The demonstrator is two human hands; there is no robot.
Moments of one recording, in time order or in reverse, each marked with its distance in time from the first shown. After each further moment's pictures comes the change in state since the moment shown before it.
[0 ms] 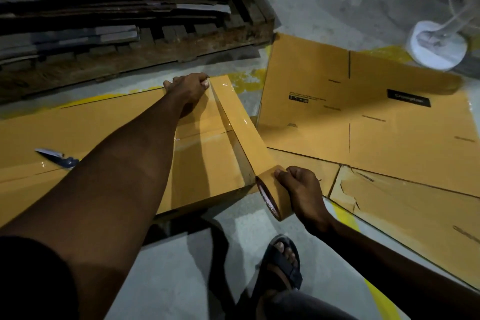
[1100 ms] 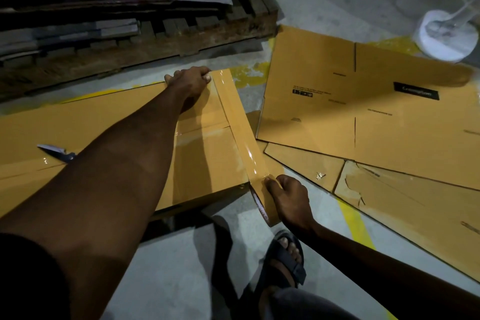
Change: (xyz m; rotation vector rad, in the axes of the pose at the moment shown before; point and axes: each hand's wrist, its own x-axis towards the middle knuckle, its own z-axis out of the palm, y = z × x) left_hand 0.000 -0.001 0.001 -0.012 -0.010 0.006; right_hand -0.009 0.016 0.027 -0.191 -0.014 0.054
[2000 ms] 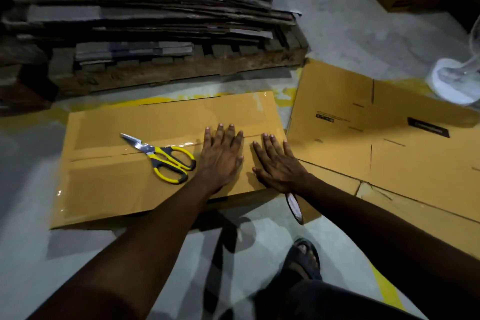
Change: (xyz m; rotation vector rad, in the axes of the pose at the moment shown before) left_hand -0.195 -0.056 0.022 0.440 0.136 0.279; right_hand 0.048 -0.079 0.051 -1.136 -0.337 -0.679
